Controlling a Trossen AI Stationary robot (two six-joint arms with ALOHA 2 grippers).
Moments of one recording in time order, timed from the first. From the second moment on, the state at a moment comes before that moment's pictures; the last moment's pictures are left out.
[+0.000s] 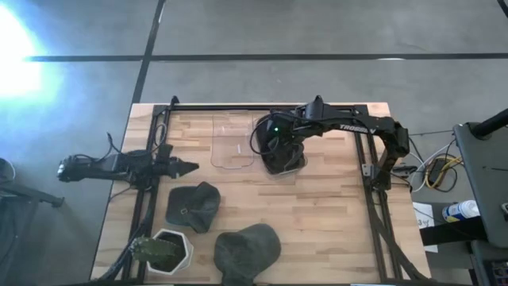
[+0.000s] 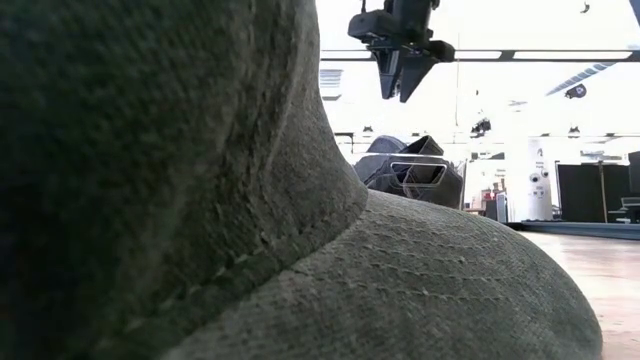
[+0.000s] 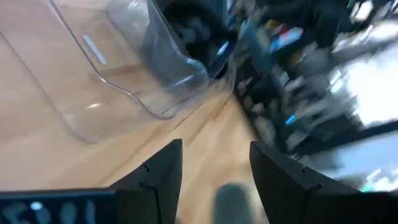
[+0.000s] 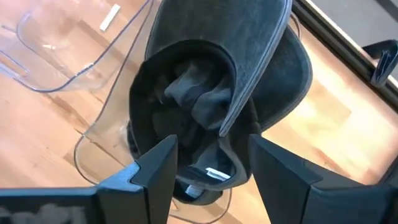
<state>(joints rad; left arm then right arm) -0.05 0.17 0.22 -0.37 -0.20 -1.08 -0.17 1.79 1.83 -1.36 0.29 0.69</state>
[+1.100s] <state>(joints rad) -0.05 1.01 0.58 -0.83 0.11 -0.46 -0.17 1.79 1.83 -1.34 0.31 0.46</state>
